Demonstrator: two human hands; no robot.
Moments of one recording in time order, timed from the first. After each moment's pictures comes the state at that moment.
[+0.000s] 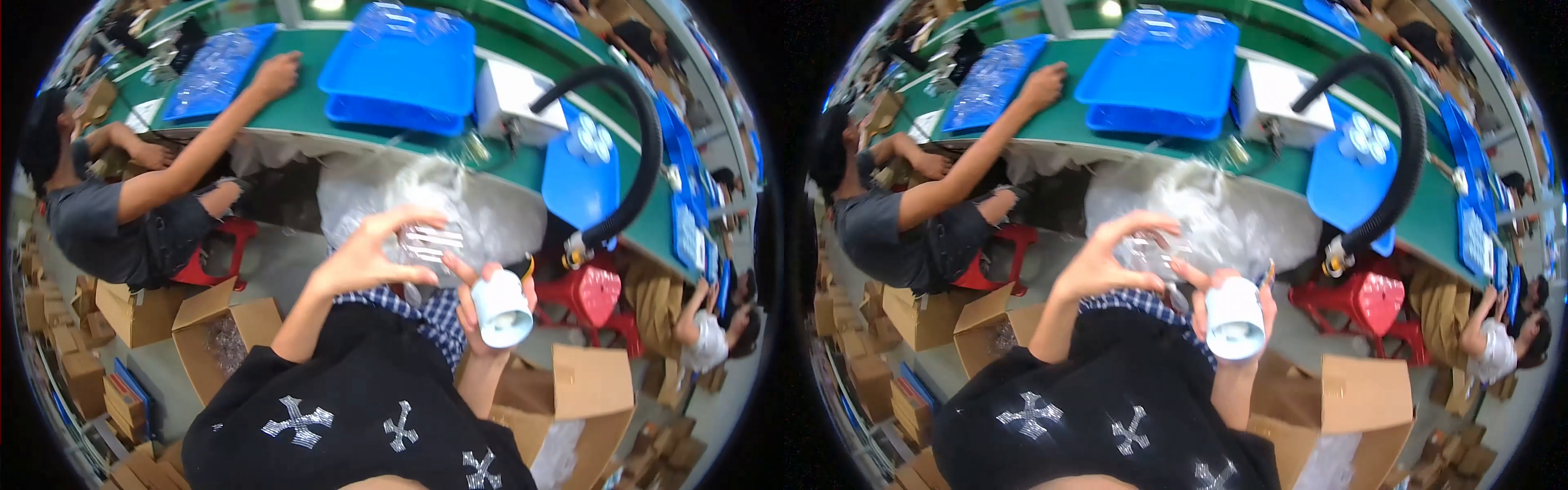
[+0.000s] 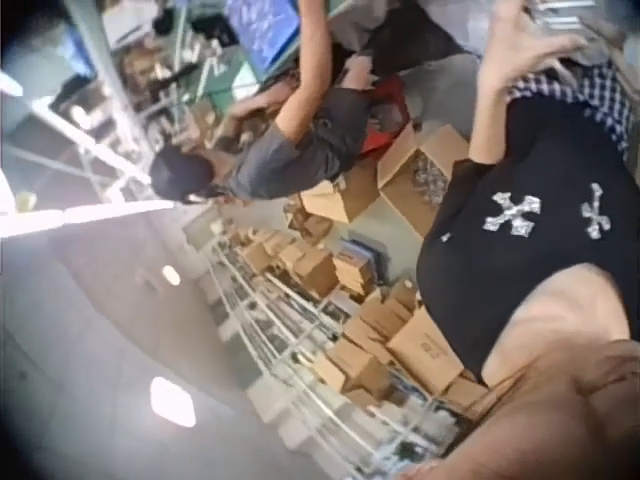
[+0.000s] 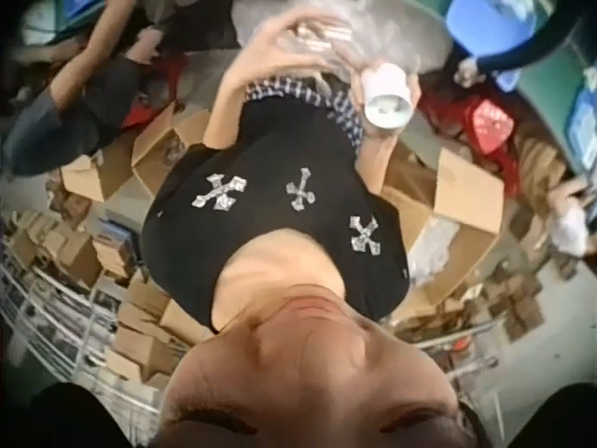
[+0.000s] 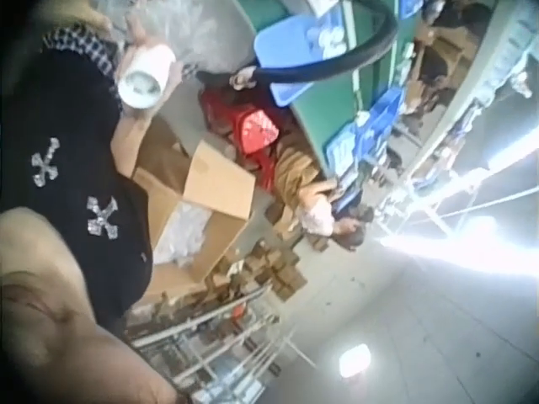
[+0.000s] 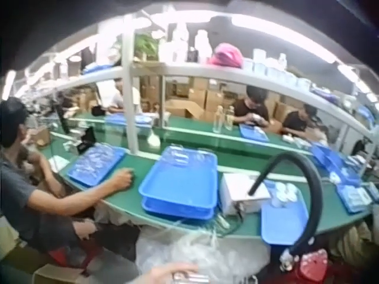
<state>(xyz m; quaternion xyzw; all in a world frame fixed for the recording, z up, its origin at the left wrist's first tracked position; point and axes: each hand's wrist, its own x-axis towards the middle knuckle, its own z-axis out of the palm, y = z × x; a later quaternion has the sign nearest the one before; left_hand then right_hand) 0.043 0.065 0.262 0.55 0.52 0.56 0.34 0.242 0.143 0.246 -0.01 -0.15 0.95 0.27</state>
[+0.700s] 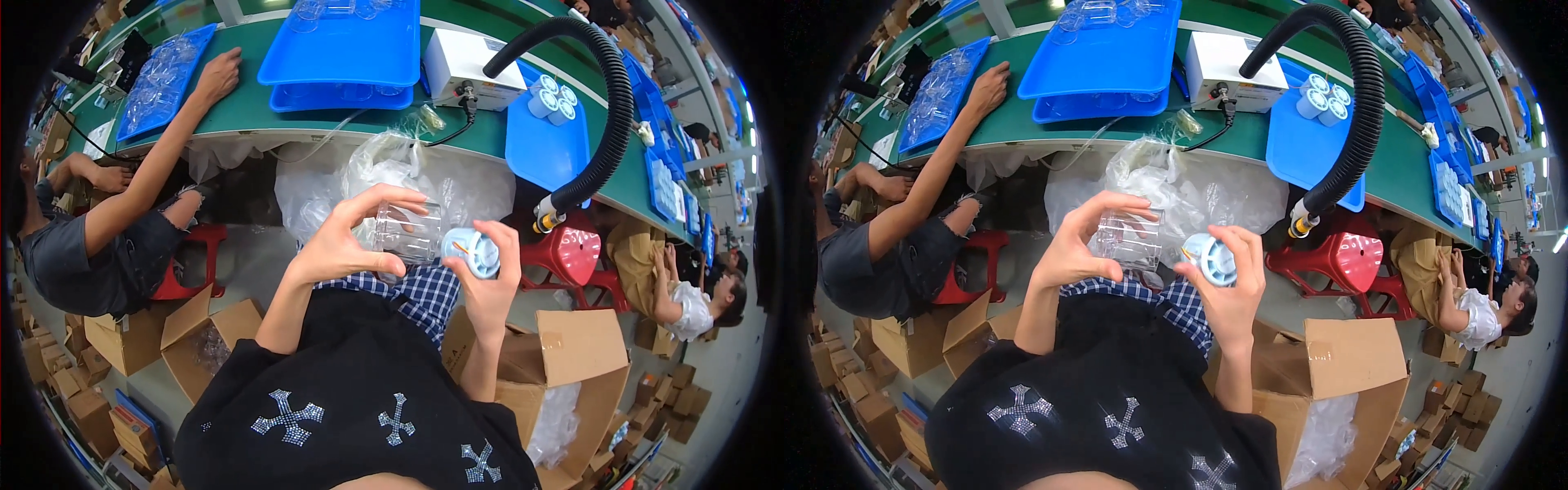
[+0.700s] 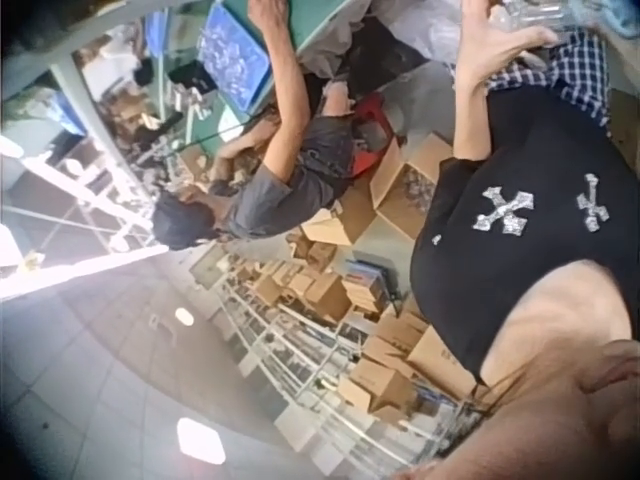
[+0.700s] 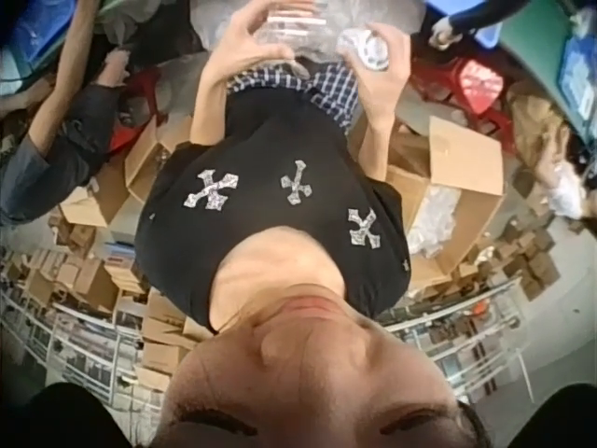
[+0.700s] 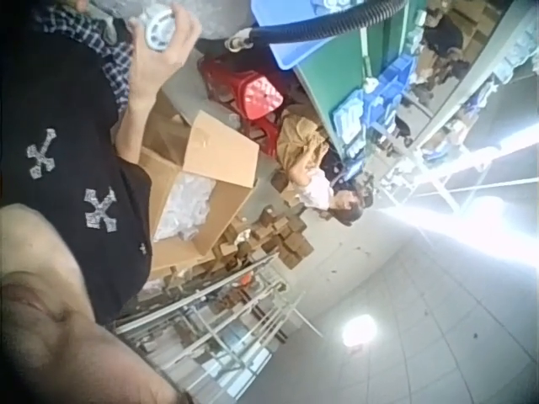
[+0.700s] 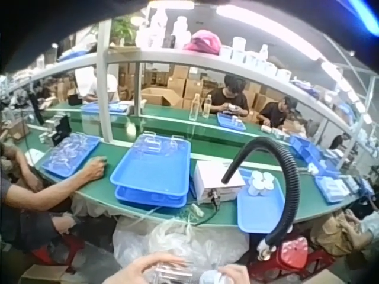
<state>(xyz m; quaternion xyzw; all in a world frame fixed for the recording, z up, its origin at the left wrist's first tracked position) 0.057 0.088 0.260 0.54 0.40 0.60 0.44 0.259 0.155 0.264 -0.36 -0.77 0.33 0.42</state>
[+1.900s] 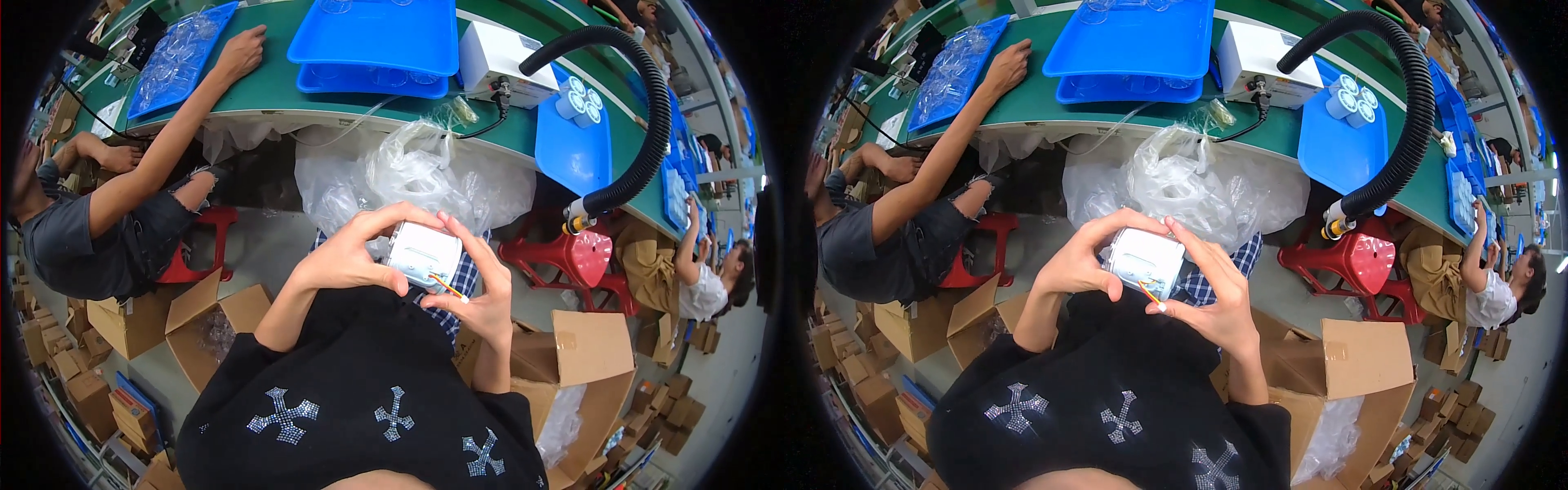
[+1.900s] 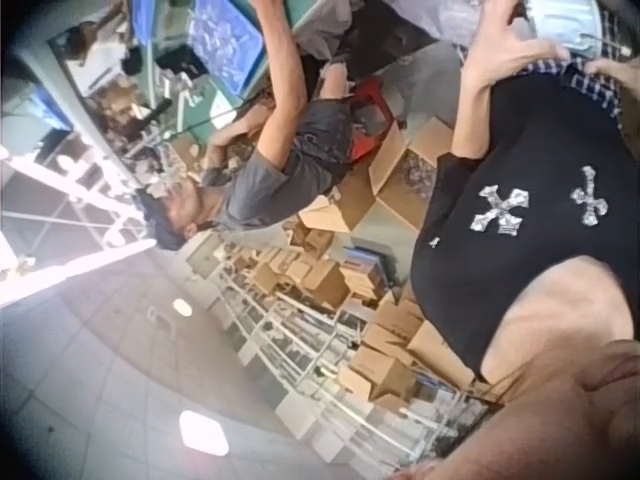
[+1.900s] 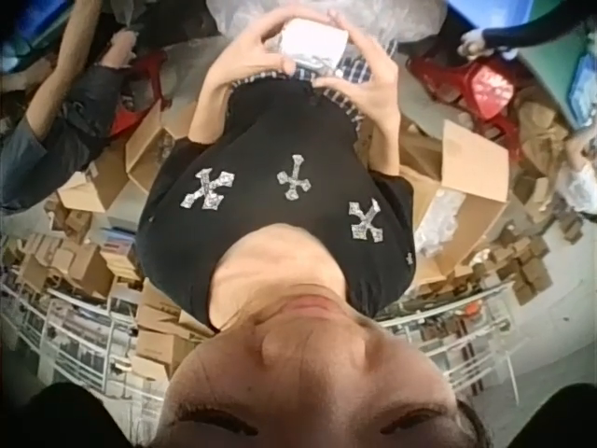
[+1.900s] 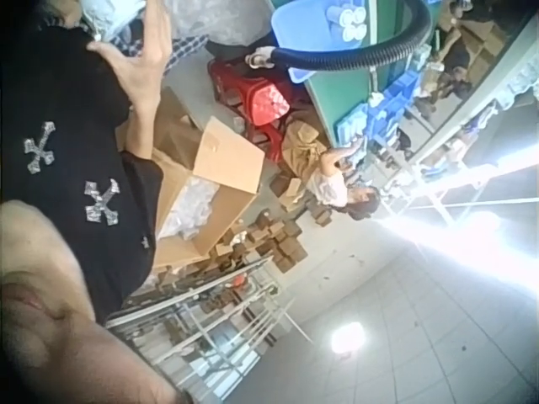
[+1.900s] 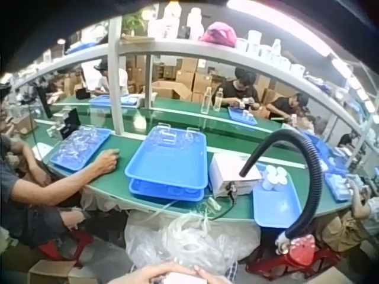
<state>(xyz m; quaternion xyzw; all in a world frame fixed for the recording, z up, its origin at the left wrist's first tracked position) 0.044 0.058 0.247 0.53 0.38 0.56 0.52 0.236 0.138 0.267 -0.17 -0.84 0.43 0.29</state>
